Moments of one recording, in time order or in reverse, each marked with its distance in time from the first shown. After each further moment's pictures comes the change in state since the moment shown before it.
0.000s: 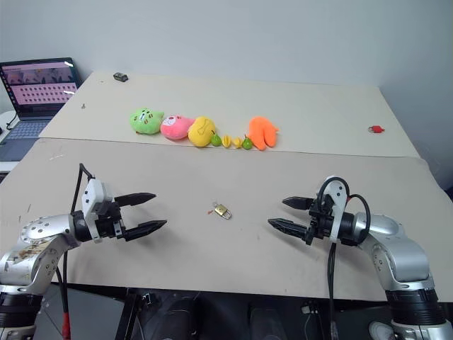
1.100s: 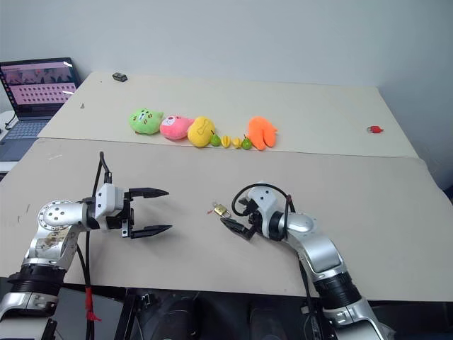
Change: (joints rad) left arm -0.219 -0.056 -0.121 0.394 0.153 -0.533 -0.270; right arm -0.166 0.368 0.332 0.077 -0.335 -0.020 -0.335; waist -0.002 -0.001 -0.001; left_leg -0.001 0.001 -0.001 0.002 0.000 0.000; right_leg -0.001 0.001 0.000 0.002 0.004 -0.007
